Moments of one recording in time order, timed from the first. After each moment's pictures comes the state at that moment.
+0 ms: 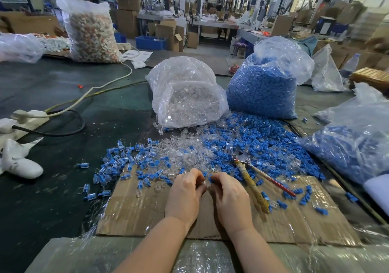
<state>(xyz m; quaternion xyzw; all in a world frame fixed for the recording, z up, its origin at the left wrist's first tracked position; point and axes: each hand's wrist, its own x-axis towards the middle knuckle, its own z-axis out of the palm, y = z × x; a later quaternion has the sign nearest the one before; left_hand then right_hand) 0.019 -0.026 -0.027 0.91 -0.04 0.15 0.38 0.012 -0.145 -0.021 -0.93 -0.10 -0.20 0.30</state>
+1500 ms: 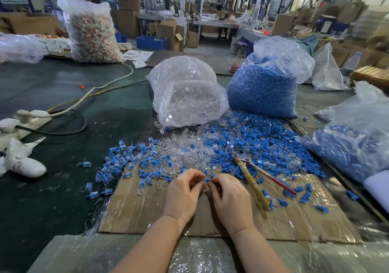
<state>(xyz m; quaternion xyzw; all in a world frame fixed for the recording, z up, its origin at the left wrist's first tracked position) 0.011 -0.019 -0.017 0.83 -0.03 0.10 0.55 0.009 -0.144 -0.019 -0.92 -0.12 -0.25 0.28</state>
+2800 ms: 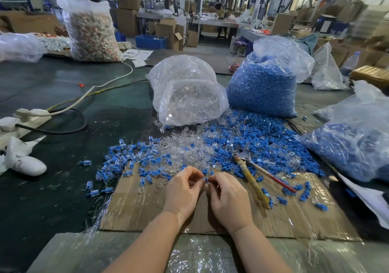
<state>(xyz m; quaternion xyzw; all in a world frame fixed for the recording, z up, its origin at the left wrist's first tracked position) 0.013 -0.018 -0.014 0.84 -0.01 0.10 0.54 0.008 -0.143 -0.018 -0.92 -0.16 -0.25 0.27</state>
